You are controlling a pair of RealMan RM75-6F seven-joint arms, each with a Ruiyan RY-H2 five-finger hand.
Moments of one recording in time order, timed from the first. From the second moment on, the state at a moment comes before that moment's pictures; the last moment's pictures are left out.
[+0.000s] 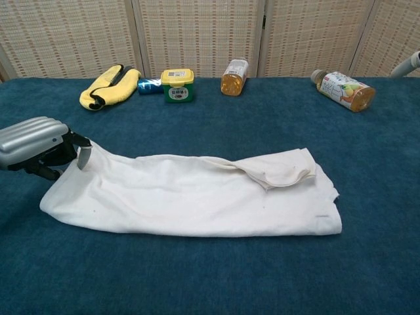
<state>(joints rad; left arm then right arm) -0.60 -1.83 0.12 -0.42 1.69 1.33 -0.52 0.35 -1.16 0.07 -1.67 -1.53 1.29 -0.21</state>
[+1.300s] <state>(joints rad) -0.45 -1.48 0.03 -0.91 1.54 1.29 -0.38 0.34 -1.17 0.06 -1.65 -1.60 1.34 -0.13</state>
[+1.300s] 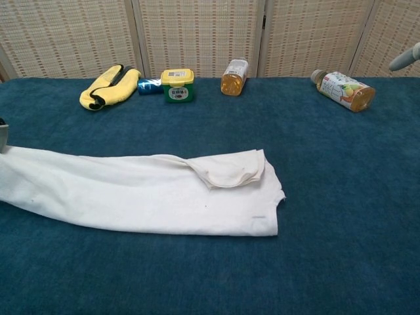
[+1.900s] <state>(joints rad) -0.61 -1.38 -0.12 -1.55 1.42 1.11 0.14 0.29 -1.14 0.04 -1.63 -1.62 1.41 -0.08</state>
